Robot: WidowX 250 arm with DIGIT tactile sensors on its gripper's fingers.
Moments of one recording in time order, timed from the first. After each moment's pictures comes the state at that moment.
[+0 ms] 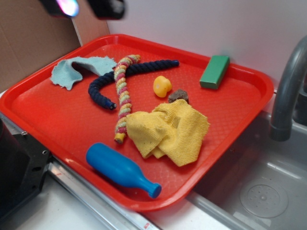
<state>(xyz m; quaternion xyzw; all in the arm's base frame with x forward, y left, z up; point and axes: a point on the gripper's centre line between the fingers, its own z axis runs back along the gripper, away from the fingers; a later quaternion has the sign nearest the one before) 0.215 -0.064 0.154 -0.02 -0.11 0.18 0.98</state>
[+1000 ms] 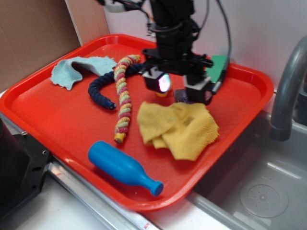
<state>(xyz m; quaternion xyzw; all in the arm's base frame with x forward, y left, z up) 0.286 -0.099 0.040 -0.04 -0.03 0.09 0.99</state>
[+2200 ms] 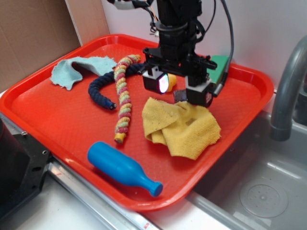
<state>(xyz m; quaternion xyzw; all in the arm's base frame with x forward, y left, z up) 0.272 -0.098 0.034 -0.01 0.01 0.11 0.99</state>
